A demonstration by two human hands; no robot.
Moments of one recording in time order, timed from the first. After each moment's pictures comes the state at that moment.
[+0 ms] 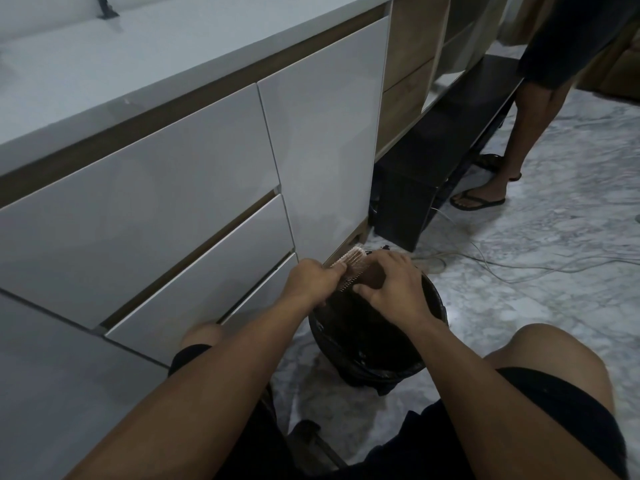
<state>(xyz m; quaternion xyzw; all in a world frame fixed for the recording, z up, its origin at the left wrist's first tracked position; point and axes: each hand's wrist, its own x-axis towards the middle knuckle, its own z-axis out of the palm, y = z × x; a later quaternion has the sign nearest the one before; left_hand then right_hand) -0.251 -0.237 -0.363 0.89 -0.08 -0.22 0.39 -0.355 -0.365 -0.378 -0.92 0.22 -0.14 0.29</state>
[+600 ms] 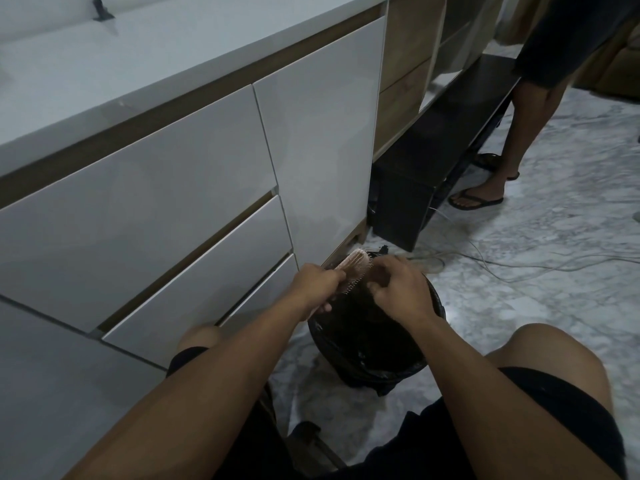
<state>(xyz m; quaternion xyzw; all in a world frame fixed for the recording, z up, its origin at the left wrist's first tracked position) -0.253 -0.239 -0.365 0.84 -0.07 -0.33 0.42 -0.359 -0.372 -0.377 -0.91 0.26 -0.12 0.29</state>
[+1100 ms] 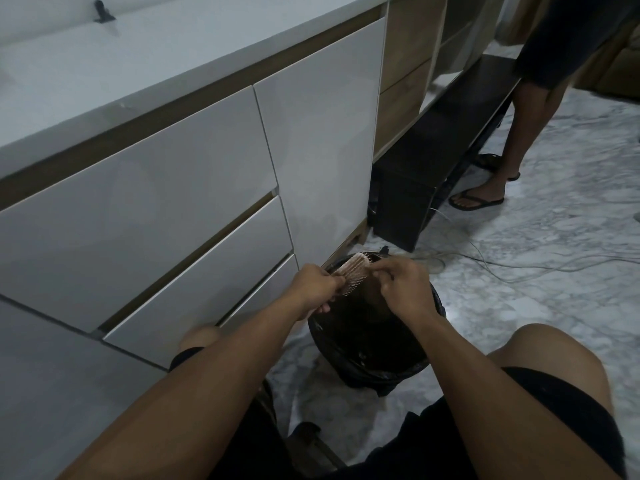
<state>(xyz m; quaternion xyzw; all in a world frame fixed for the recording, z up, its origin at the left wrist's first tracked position) -0.252 -0.236 -0.365 0.84 -0.11 -0.34 0.40 -0.354 -0.377 -0.377 -0.88 0.25 -0.20 0.36</state>
